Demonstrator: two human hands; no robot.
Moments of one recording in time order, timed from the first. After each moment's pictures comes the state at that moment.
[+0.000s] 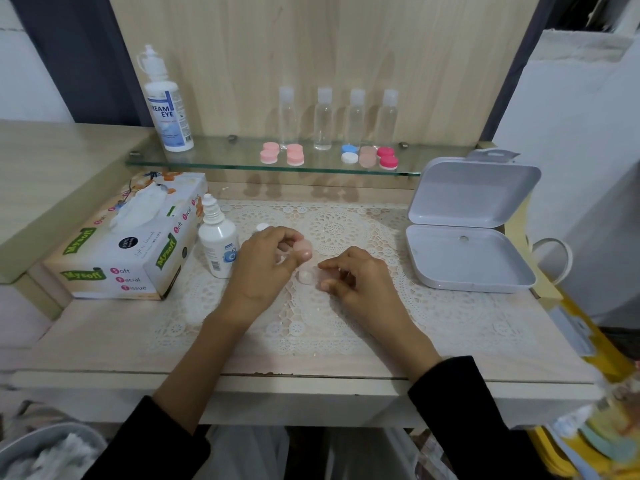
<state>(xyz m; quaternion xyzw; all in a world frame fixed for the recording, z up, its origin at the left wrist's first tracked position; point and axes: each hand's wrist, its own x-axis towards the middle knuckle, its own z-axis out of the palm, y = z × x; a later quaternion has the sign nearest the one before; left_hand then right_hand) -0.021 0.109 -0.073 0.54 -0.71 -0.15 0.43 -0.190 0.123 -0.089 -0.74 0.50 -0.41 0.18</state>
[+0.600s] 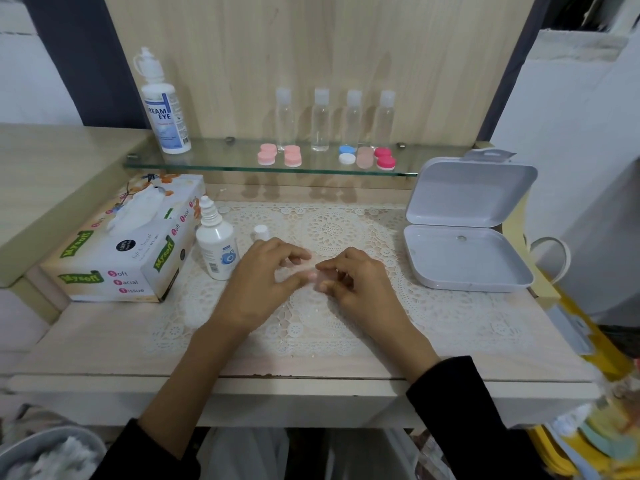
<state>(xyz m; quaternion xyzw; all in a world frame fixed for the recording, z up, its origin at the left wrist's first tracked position) -0.016 0.124 -0.077 0.51 -0.76 -0.14 0.37 -0.189 0.125 -0.089 -0.75 0.49 -0.41 0.18</state>
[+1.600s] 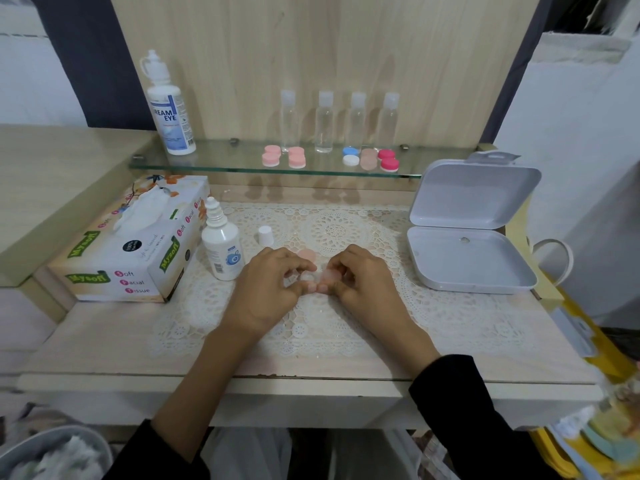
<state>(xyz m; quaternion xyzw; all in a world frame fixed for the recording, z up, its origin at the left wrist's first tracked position) -0.020 0.124 -0.082 0.54 -0.74 -0.14 0.36 -0.190 0.116 -0.088 -0.76 0.49 -0.39 0.13</state>
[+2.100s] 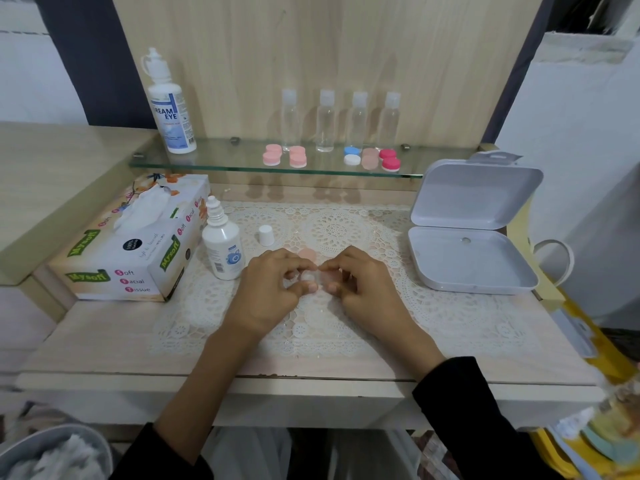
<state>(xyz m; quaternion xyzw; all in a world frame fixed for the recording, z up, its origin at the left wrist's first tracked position) -0.024 0.127 -0.082 0.54 -0.72 -0.18 0.40 -0.190 0.121 -0.089 -0.76 0.49 -0.39 0.18</state>
